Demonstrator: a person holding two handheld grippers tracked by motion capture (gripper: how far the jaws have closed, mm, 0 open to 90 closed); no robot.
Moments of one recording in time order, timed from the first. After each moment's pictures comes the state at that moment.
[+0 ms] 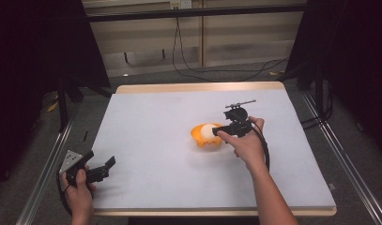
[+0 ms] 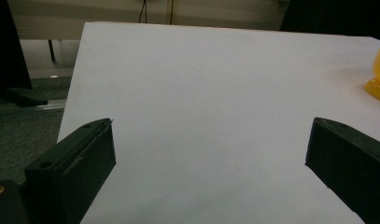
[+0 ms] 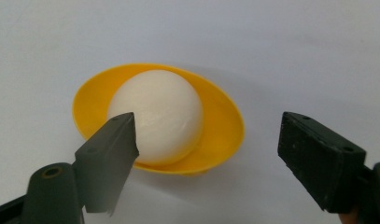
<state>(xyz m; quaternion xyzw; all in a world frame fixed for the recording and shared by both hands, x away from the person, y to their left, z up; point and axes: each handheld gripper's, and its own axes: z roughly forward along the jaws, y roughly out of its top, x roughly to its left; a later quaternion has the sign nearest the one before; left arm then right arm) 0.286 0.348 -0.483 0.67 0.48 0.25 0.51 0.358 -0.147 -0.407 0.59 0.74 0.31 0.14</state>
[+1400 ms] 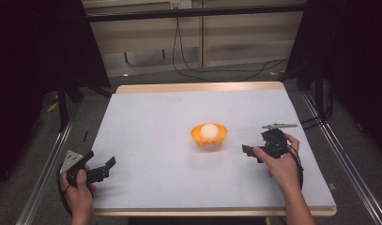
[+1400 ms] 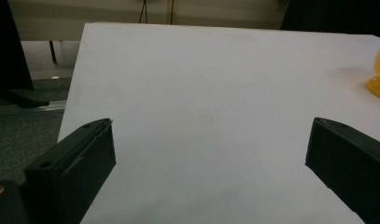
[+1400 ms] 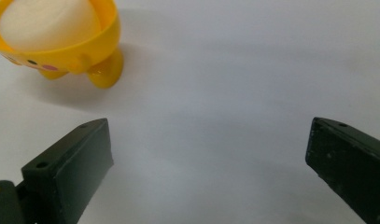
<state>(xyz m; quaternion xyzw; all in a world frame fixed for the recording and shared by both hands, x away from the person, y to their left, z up) 0.285 0.347 -0.483 0.67 0.48 0.25 0.50 0.299 -0.242 -0.449 0.60 0.71 0.33 0.16</state>
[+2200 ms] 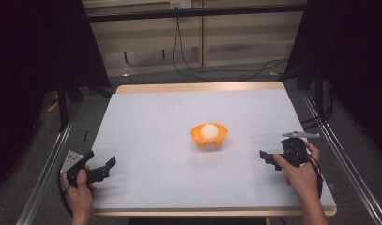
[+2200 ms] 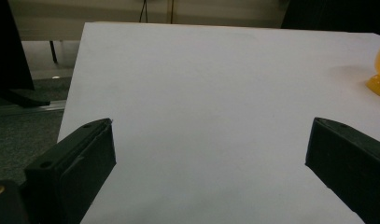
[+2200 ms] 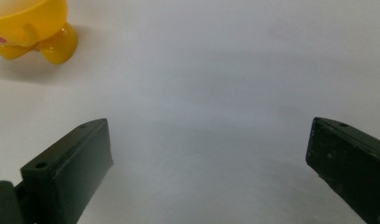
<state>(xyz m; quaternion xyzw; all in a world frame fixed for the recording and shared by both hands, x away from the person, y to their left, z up) 0.286 0.347 -0.483 0.67 0.48 0.25 0.50 0.271 -0.289 -0.460 0.60 0.70 0.34 0.18</state>
